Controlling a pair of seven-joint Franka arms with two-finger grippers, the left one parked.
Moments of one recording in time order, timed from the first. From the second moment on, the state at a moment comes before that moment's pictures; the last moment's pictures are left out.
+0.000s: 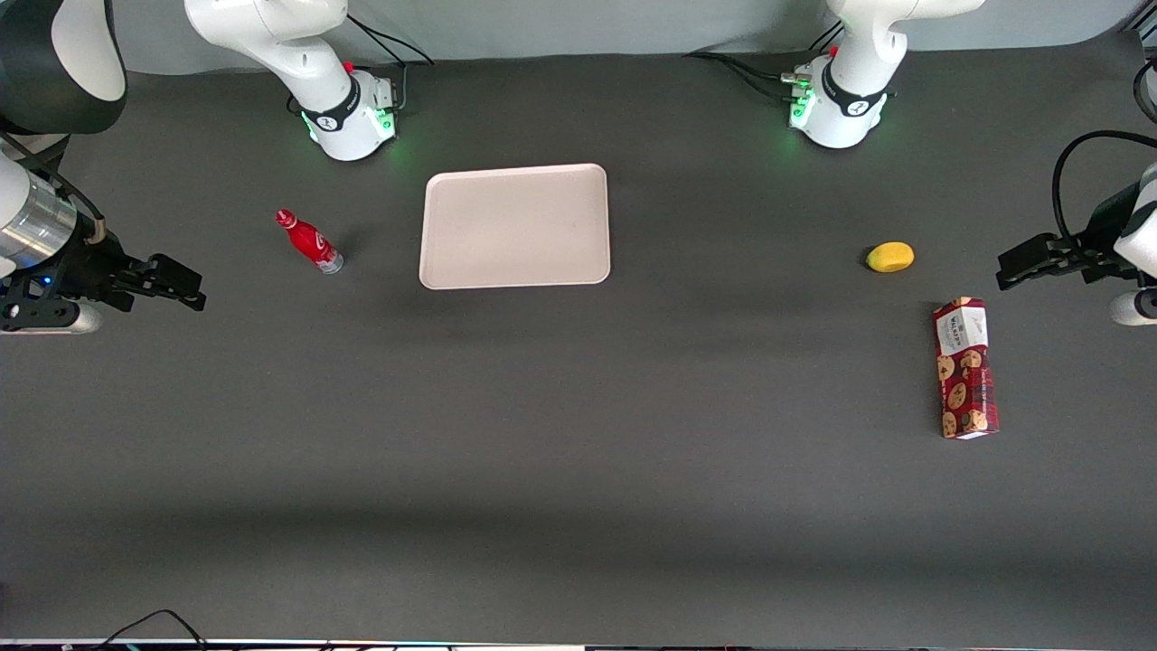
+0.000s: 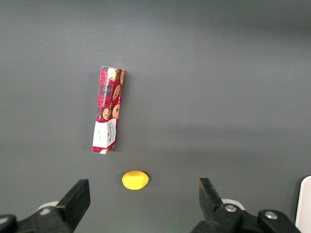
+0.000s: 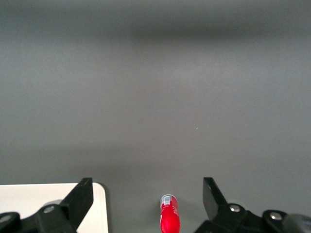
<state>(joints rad) 0.15 0.01 -0.13 -1.71 0.00 1.74 0.06</state>
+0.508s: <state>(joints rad) 0.15 0.01 -0.13 -1.71 0.00 1.62 0.06</state>
